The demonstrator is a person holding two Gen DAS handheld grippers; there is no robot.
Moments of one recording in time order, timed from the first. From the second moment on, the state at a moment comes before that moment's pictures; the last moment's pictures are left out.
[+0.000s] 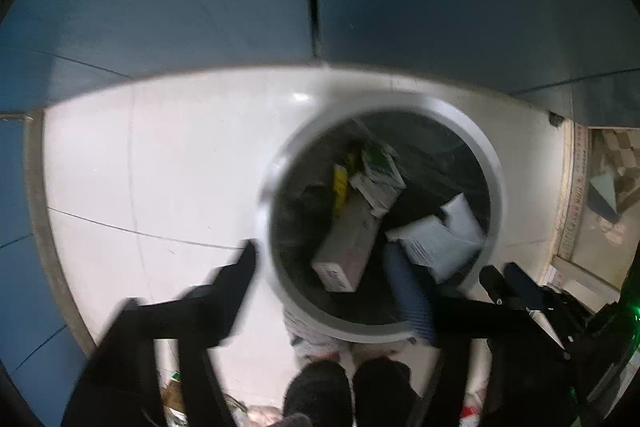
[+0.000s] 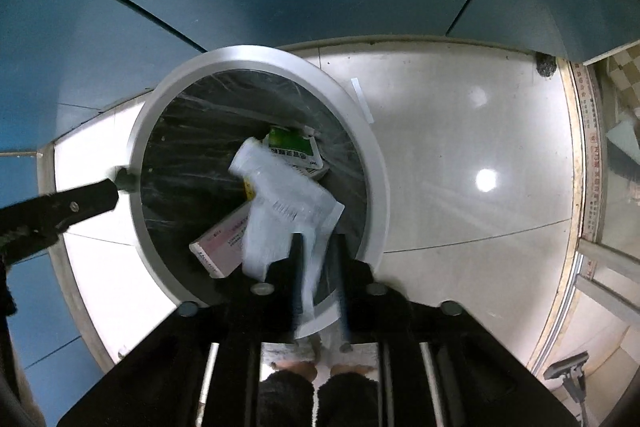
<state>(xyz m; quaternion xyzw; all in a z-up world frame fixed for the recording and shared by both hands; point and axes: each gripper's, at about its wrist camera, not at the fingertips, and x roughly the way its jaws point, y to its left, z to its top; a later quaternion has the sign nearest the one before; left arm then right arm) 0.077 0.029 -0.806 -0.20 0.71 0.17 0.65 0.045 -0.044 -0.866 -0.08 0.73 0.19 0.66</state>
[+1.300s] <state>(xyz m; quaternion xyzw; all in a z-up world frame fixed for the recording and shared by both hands) -0.054 0.005 -0.363 -0.12 0.63 0.19 0.74 -0.026 -0.094 -0.351 -0.10 0.66 0.17 0.73</state>
